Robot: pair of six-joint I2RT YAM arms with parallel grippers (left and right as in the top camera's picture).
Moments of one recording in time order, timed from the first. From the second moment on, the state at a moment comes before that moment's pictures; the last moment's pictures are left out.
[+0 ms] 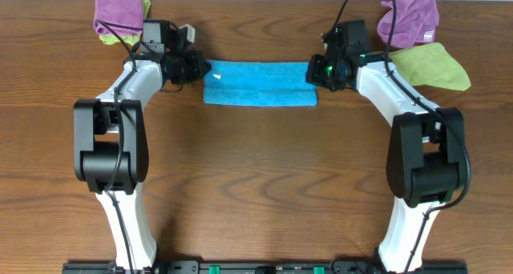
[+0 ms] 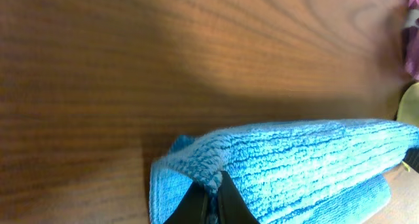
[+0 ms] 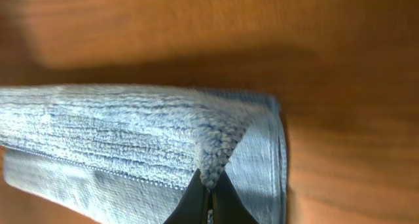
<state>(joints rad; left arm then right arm) -0.03 2.18 1.51 -0.34 0.57 -0.29 0.16 2.11 1.50 -0.46 -0.33 0.39</state>
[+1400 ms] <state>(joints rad) -0.08 2.11 1.94 -0.93 0.32 -0.06 0.19 1.90 1.60 -0.64 -0.19 0.30</state>
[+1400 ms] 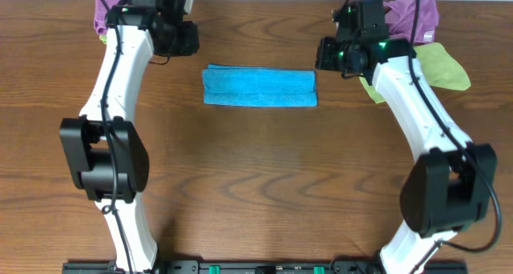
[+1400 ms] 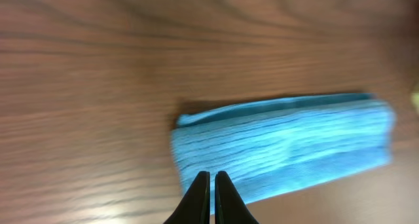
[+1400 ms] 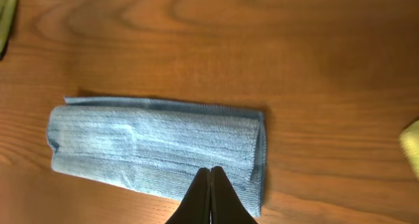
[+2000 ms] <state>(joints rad) -0.20 2.13 1.65 -0.70 0.04 -0.05 0.30 2.08 1.59 -0.58 -0.02 0.27</state>
